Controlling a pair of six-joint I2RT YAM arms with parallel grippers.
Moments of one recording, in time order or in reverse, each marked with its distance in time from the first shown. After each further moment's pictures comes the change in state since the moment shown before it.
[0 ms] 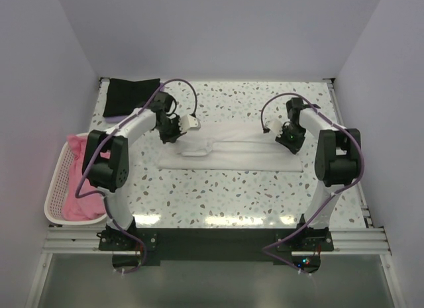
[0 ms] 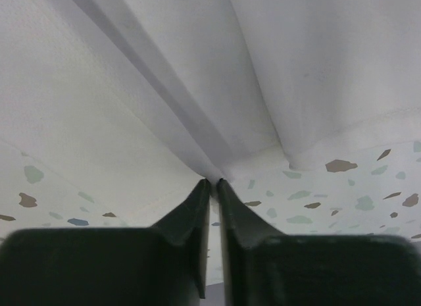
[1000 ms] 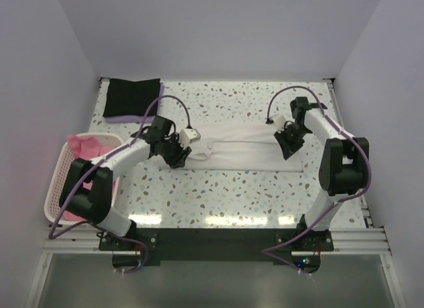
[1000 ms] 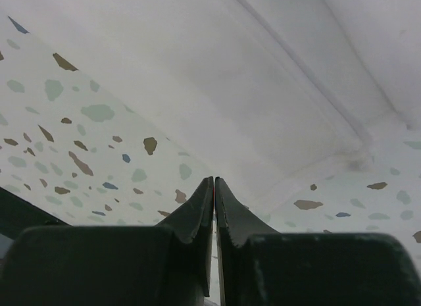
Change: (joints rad) left arm -0.070 -0.346 -0.451 0.278 0.097 -0.498; right arm -0.005 -0.113 -0.002 -0.143 -0.246 0.394
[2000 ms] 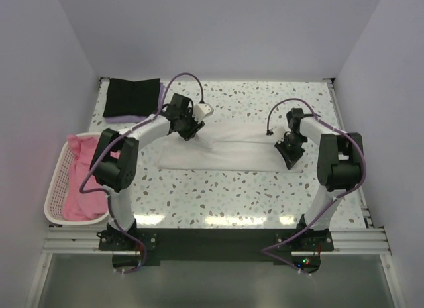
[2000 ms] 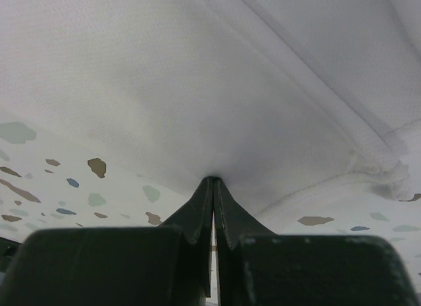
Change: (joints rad) left arm -0.066 0.366 0.386 0.115 -0.240 -0.039; right arm 0.002 0.058 -0.159 0.154 0.145 0.049
